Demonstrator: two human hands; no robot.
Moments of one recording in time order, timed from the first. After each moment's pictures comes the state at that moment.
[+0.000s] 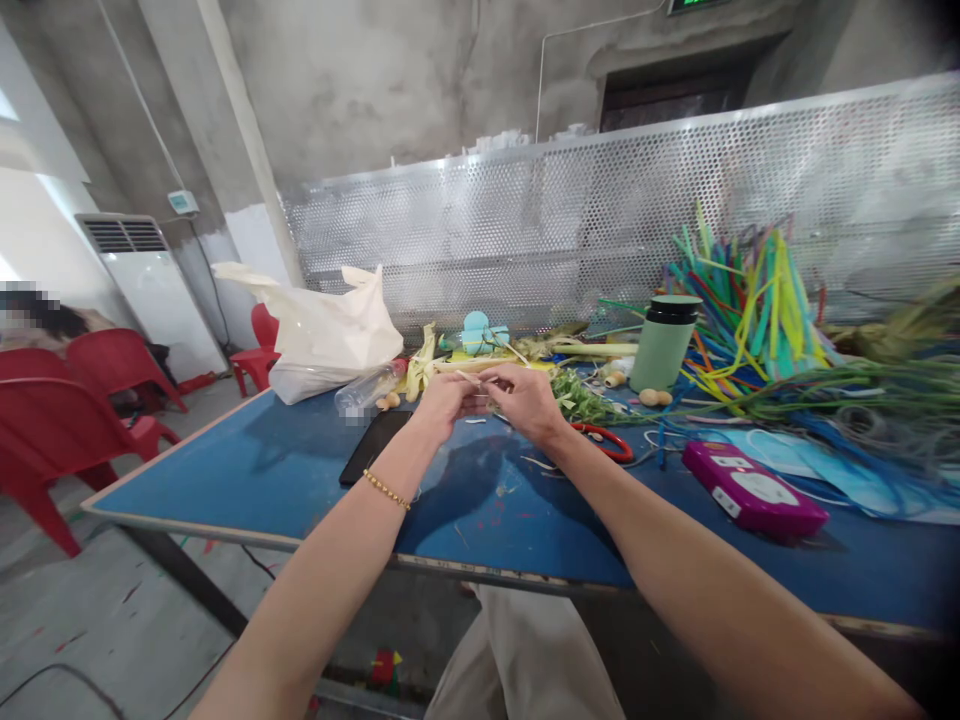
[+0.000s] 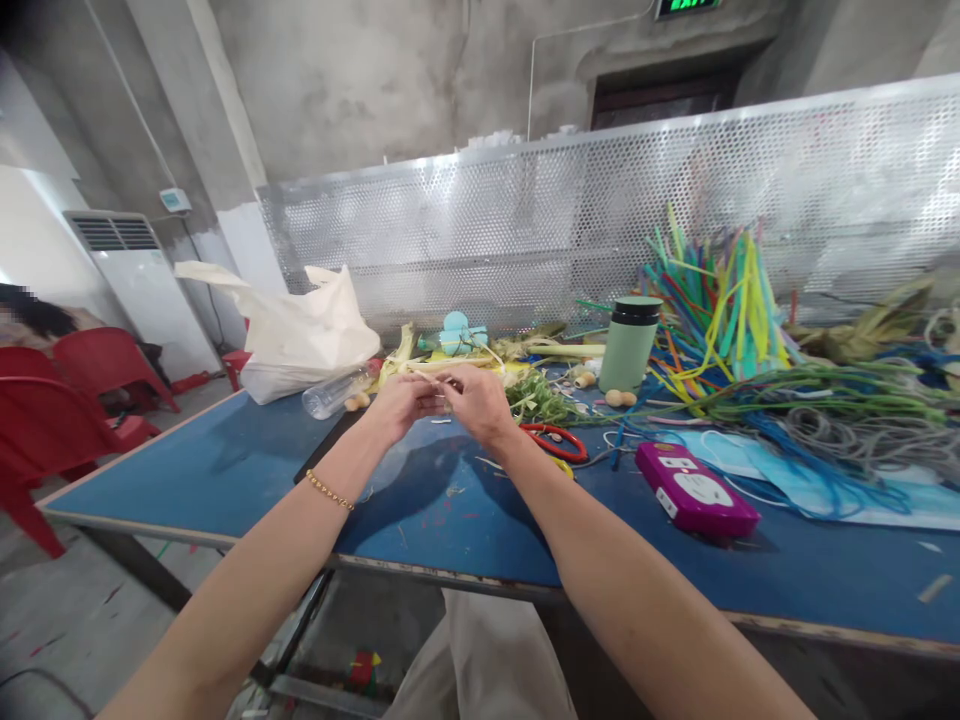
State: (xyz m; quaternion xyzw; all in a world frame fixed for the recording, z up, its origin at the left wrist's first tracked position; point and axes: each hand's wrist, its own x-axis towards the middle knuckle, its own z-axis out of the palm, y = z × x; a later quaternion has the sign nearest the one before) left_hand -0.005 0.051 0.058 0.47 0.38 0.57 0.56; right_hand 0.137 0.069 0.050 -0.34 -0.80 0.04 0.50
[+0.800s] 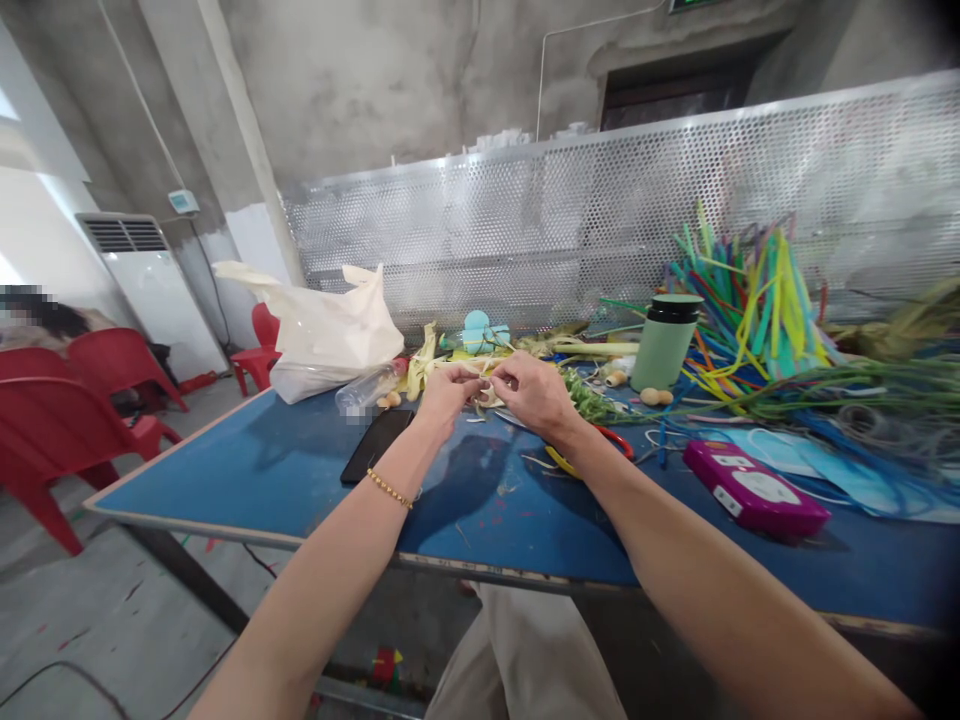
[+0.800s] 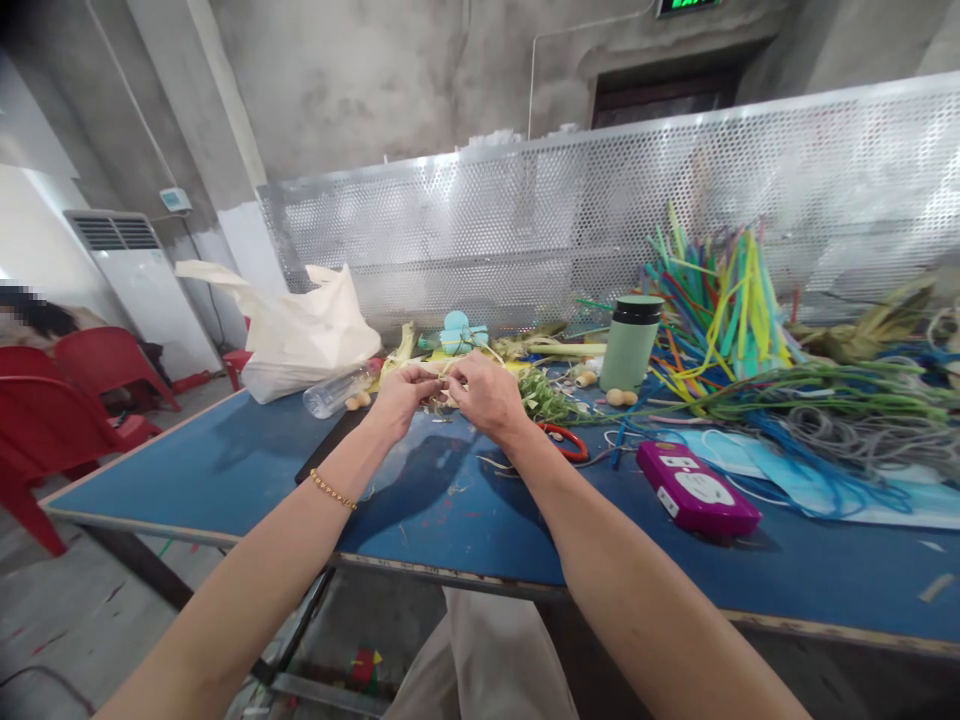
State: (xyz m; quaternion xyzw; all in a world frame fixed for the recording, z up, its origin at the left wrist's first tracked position) left_hand -0.004 0.053 0.057 0.51 0.39 0.61 0.46; right_hand 0.149 0.065 0.061 -0.37 -0.81 -0.08 0.45
